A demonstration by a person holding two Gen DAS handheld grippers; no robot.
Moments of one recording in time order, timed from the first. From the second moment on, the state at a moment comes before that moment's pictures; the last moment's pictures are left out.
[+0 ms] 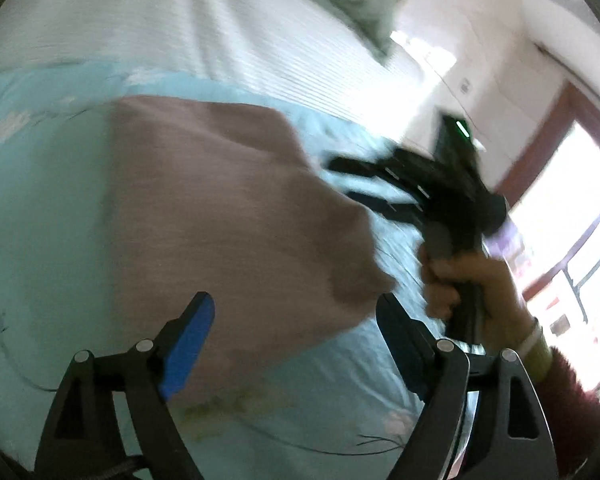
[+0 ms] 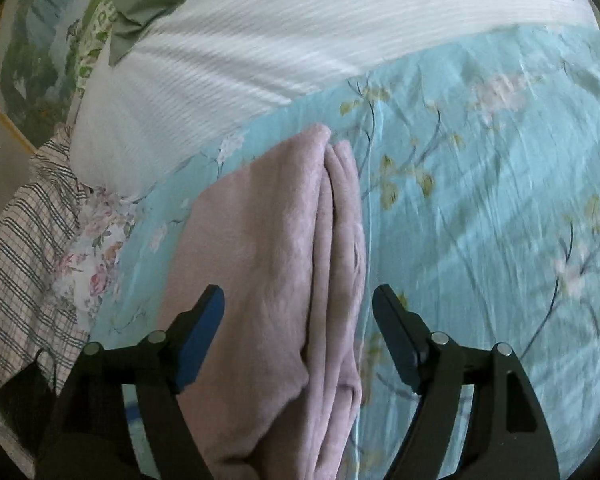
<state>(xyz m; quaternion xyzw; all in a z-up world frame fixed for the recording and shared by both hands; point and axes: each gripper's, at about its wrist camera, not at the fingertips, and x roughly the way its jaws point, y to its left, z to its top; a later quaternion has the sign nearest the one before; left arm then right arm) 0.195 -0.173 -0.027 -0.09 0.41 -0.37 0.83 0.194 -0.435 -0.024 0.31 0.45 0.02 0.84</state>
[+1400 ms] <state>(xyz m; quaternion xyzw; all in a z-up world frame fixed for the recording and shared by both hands) 0.205 0.040 -0.018 -0.17 0.43 -0.25 0.85 0.226 -0.229 -0.037 0.34 0.47 0.26 0.77</state>
